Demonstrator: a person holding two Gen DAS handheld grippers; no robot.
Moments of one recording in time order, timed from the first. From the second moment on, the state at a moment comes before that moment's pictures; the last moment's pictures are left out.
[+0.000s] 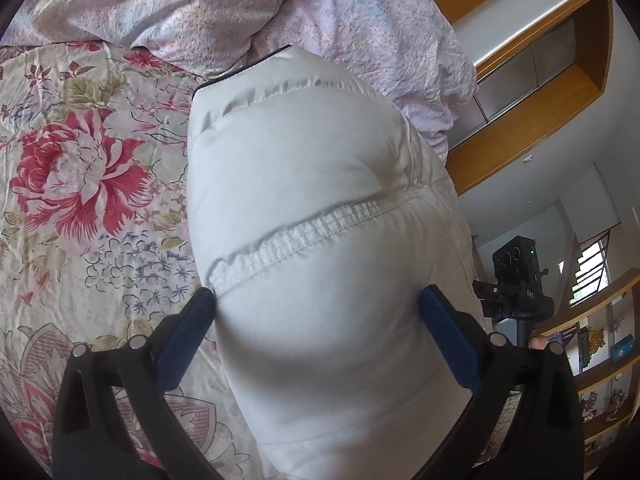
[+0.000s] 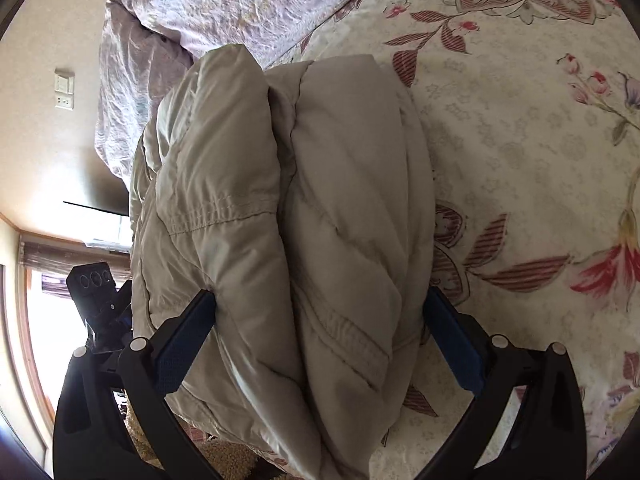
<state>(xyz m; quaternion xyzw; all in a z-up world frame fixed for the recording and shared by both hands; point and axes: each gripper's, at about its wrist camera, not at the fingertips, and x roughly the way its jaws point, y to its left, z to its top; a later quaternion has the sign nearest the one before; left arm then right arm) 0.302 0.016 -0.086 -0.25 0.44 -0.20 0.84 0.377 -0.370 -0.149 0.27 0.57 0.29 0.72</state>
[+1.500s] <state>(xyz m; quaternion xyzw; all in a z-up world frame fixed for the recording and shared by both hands) 0.298 0.056 -0.088 -0.34 0.36 -0.27 0.82 0.394 -0.331 -0.141 0.31 0.47 0.43 0.71</state>
